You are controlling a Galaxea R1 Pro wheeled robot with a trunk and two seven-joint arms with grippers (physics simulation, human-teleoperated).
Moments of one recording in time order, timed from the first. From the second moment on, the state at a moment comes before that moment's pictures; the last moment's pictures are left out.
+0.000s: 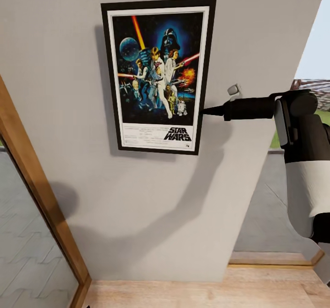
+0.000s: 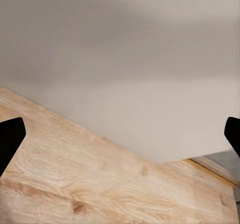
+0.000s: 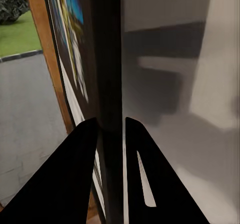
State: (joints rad) left arm -0.25 0.22 -0.05 -0.04 0.91 -0.40 -0.88; right arm -1.32 -0.23 0.05 -1.21 0.01 0.99 1.29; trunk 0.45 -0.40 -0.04
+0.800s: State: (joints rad) left arm -0.25 0.22 -0.05 -0.04 0.91 -0.40 -0.88; right arm -1.32 -0.23 0.05 -1.22 0.01 0.99 1.29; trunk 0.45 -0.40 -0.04
